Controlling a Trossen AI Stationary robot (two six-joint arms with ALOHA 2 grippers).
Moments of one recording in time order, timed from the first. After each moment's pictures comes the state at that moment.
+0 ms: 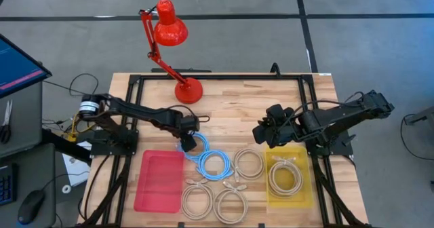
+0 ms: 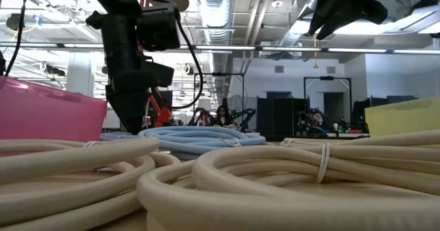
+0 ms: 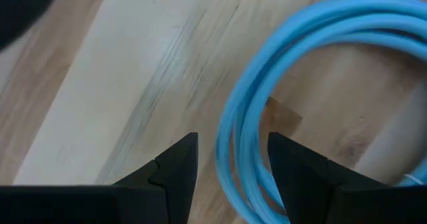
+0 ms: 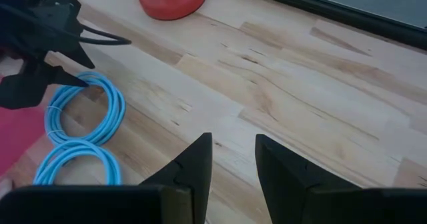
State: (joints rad) left arm 0.03 1.60 0.86 -0.61 -0.13 -0.42; right arm 0.31 1.27 1.12 -0.99 0.71 1.17
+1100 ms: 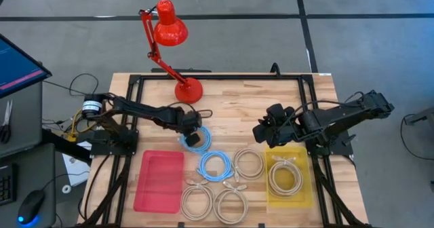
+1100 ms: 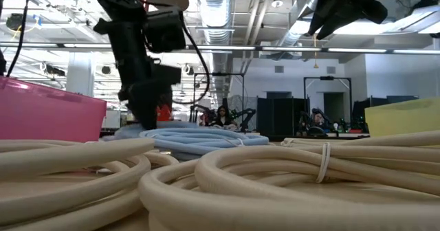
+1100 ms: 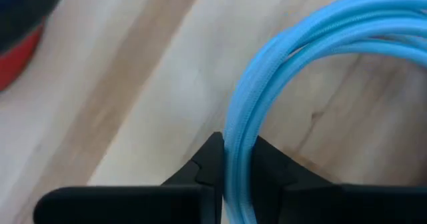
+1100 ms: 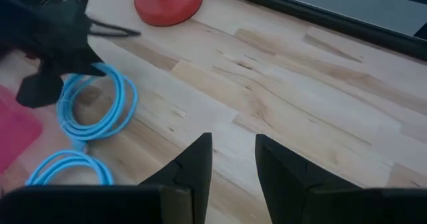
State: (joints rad) left arm 0.07 1.61 0.86 -0.49 -0.25 -0.35; right arm 0.31 1.27 1.12 -1.00 0.74 1.17
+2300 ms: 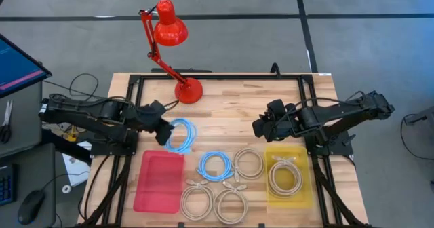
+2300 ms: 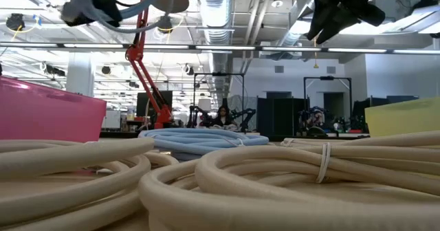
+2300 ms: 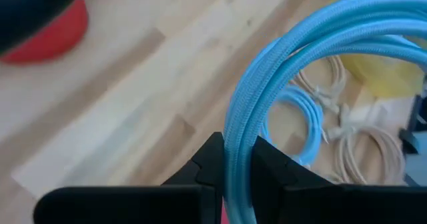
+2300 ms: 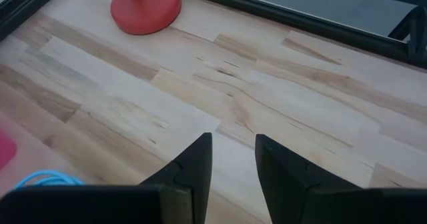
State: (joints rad) left arm -0.18 0.92 0.96 -0.89 -0.27 -0.79; right arm 0.24 1.27 1.12 -1.02 0.74 1.17
